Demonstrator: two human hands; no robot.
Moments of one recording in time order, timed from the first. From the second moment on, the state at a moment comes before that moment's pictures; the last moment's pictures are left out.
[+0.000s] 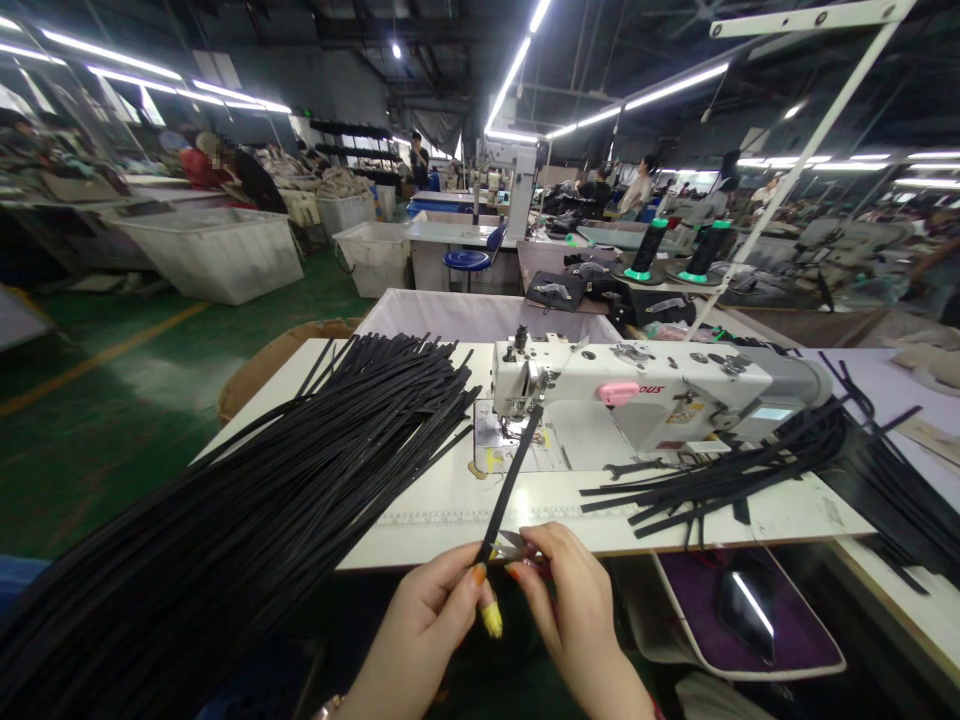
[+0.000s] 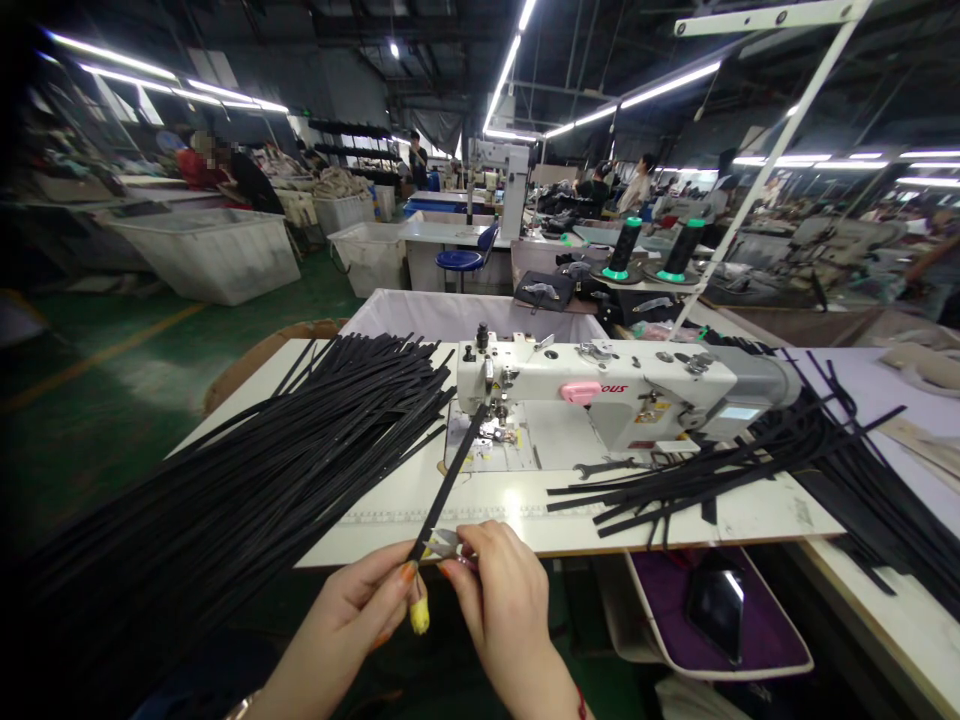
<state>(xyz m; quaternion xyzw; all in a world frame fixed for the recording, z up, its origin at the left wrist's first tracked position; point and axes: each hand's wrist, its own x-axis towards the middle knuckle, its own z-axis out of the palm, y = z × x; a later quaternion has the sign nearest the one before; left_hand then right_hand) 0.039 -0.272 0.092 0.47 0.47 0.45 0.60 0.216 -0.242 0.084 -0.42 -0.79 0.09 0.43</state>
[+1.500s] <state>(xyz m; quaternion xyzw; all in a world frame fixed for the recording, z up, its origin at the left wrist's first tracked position) 0.038 -0.275 0.081 0.60 0.51 0.45 0.42 0.198 -0.250 0.084 -0.43 -0.70 0.34 0.45</state>
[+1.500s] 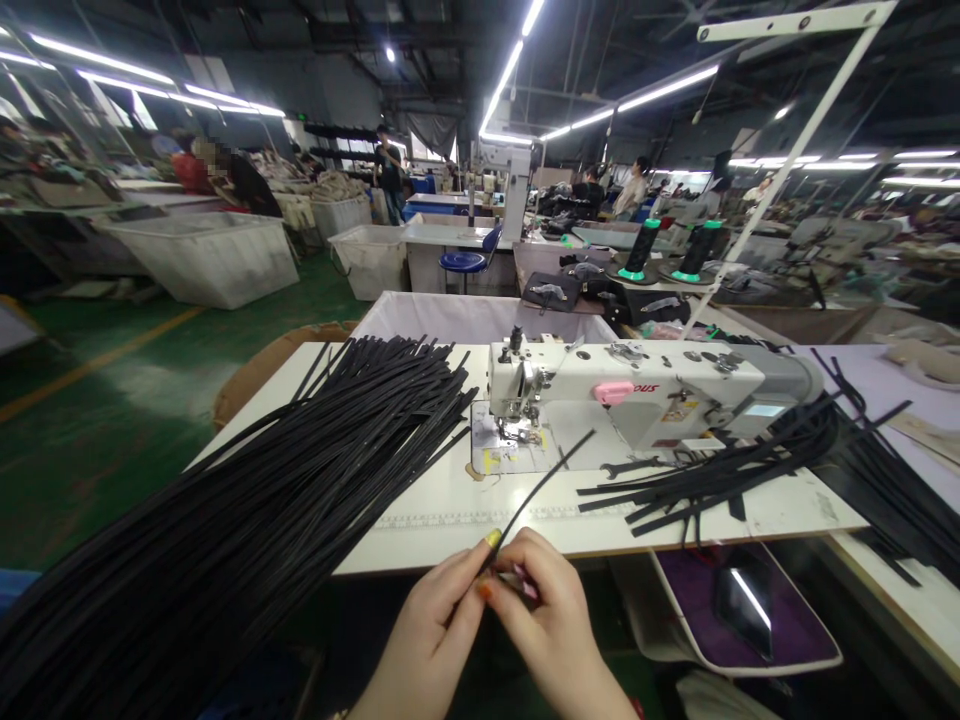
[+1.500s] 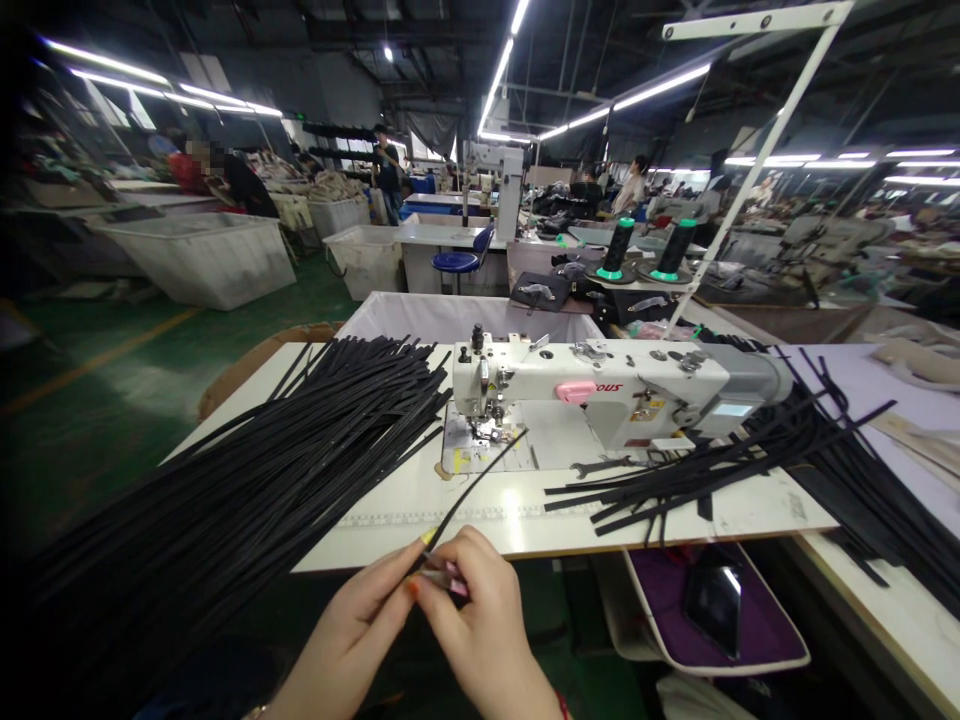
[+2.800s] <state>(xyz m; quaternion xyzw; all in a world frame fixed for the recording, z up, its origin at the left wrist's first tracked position) 0.036 -0.274 0.088 0.47 0.46 0.49 0.57 0.210 -0.255 0.092 -0.43 -0.69 0.30 0.50</state>
